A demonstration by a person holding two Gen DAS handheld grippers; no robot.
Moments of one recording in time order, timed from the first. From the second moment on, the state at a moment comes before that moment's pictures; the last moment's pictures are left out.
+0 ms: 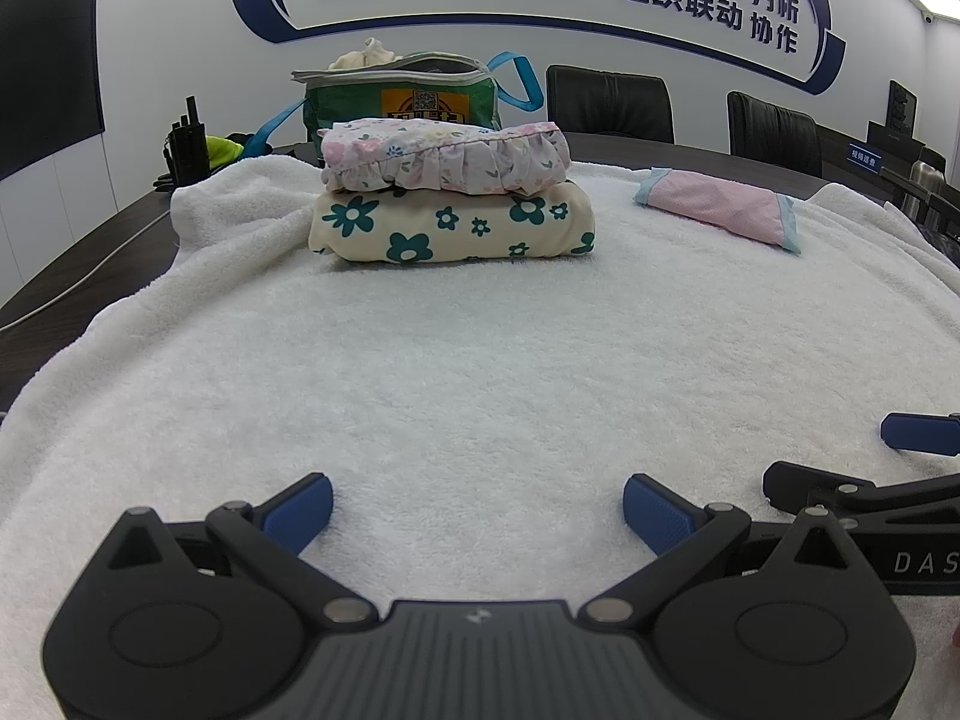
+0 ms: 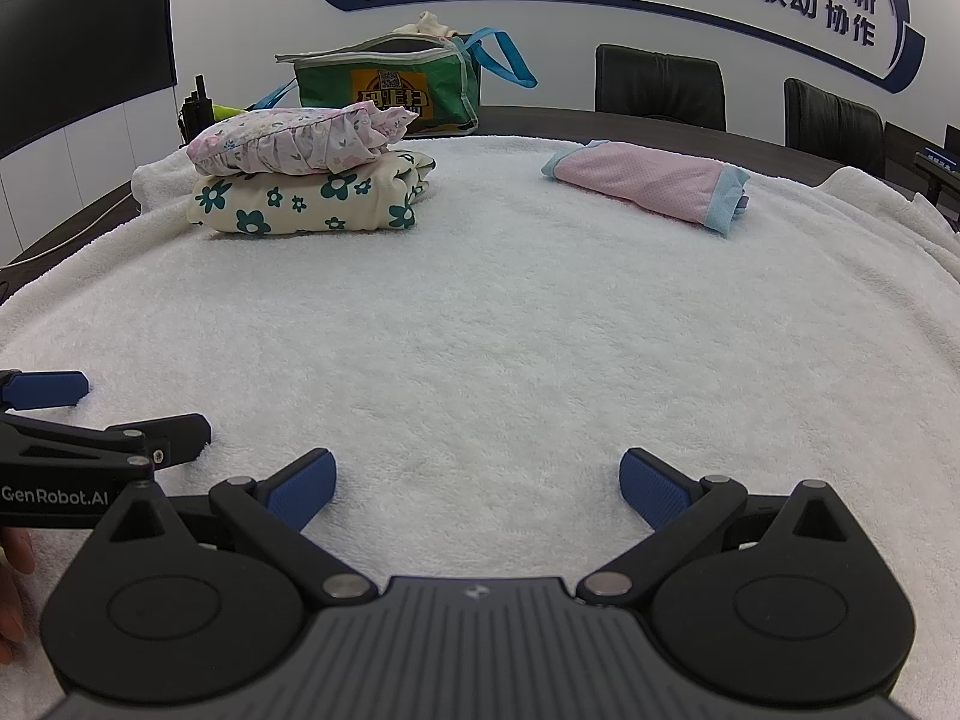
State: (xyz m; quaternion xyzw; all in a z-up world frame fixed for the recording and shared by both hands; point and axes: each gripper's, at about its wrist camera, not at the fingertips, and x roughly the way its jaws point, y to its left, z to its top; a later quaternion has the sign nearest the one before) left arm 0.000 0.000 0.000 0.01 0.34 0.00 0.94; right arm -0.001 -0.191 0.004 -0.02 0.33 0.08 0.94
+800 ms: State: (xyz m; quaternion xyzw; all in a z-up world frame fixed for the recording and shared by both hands) left arm 0.000 0.000 0.000 0.01 0.34 0.00 0.94; right arm -0.002 -0.191 0.000 -0.01 0.33 0.08 0.94
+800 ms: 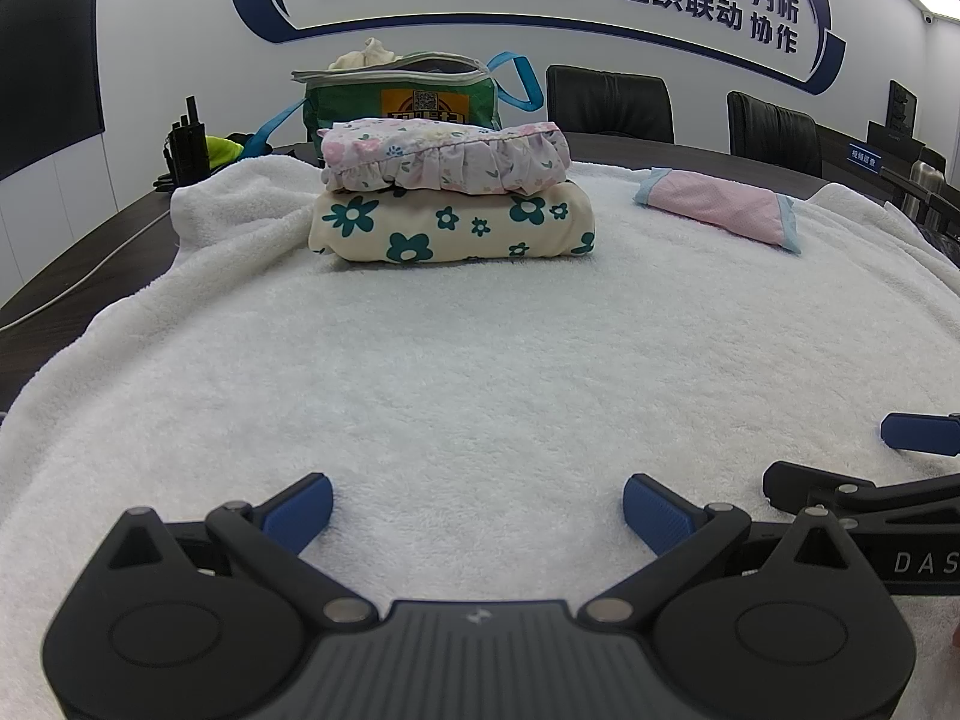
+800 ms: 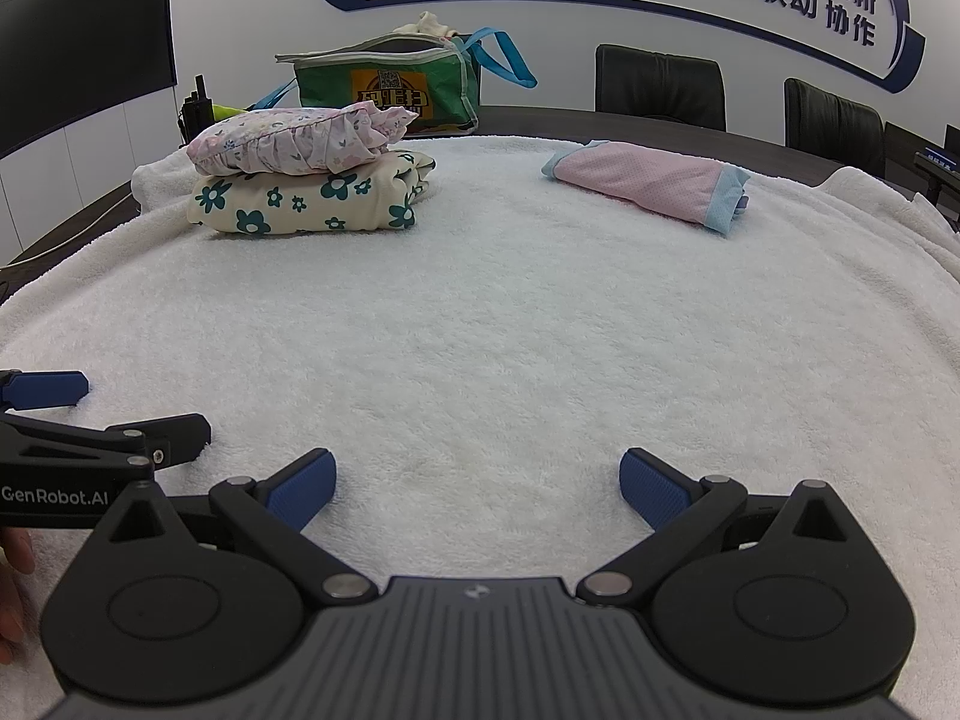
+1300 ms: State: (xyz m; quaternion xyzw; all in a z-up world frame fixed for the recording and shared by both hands) left arm 0.000 0.000 0.000 0.01 0.34 0.00 0.94; right arm -0.003 -0.191 -0.003 -0.01 0.33 0.08 0.94
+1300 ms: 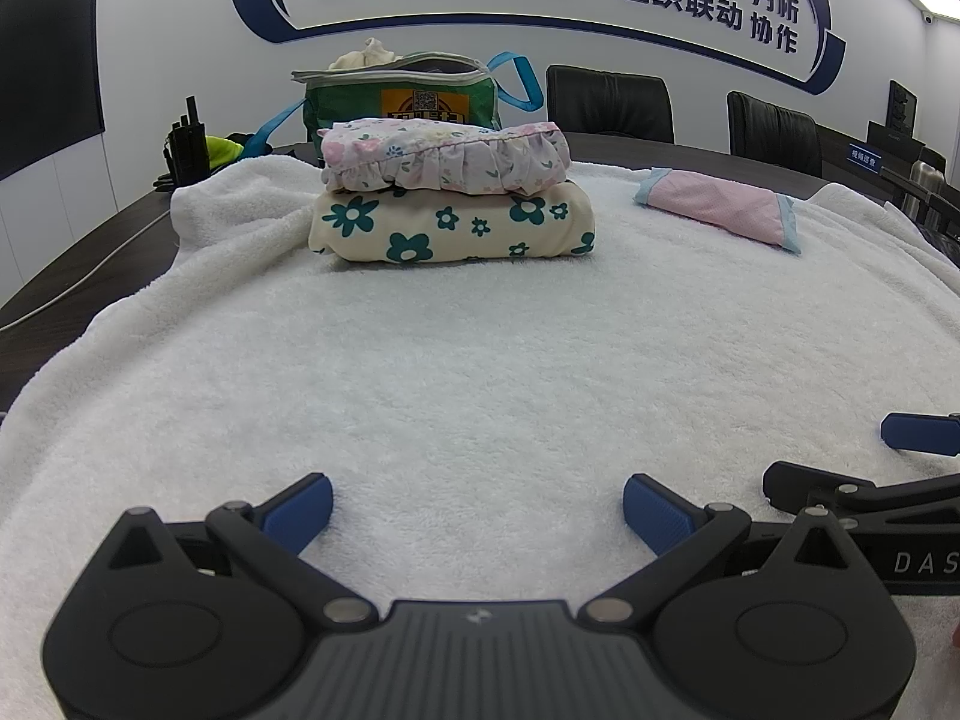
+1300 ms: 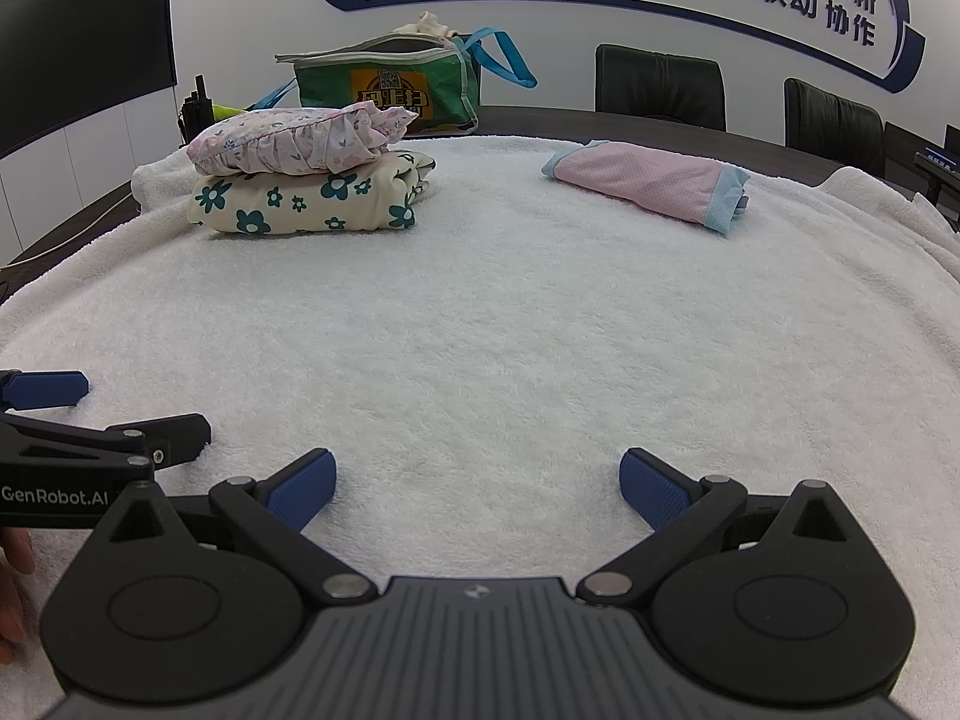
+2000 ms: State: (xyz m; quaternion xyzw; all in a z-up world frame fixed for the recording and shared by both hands) left arm 0.005 -0.002 0.000 0.01 0.34 0.00 0.94; right arm -0.007 -0.192 -0.013 -0.01 0.33 0.08 0.94
